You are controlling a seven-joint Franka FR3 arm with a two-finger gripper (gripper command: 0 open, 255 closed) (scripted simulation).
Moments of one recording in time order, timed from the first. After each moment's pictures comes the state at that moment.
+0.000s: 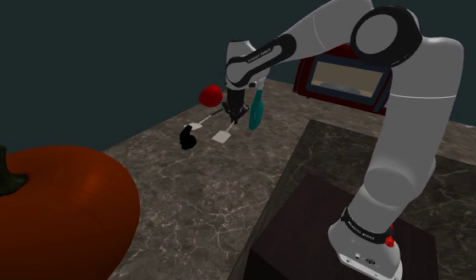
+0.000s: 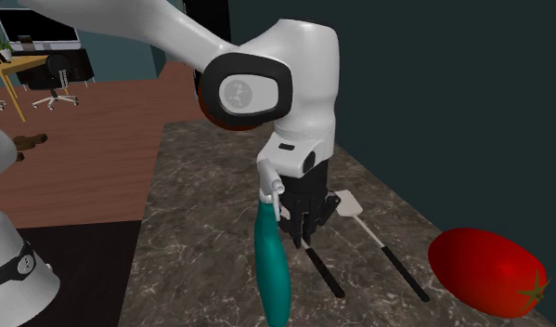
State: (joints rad) arm -0.22 0.26 0.11 -1.90 -0.11 2.18 1.35
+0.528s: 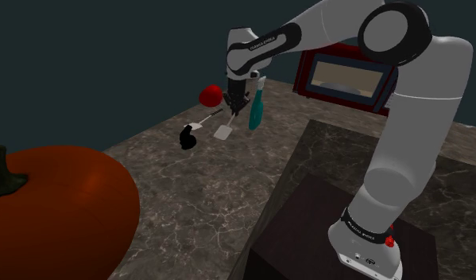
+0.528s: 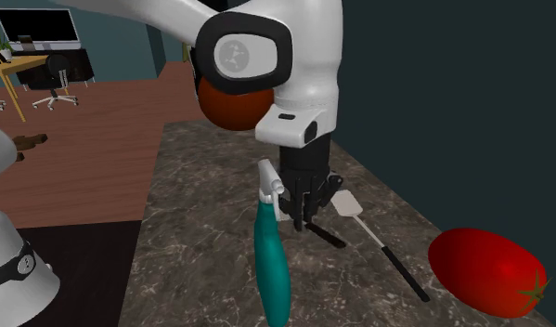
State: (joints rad) arm -0.22 0.22 0.11 -1.85 -0.10 2.09 1.34
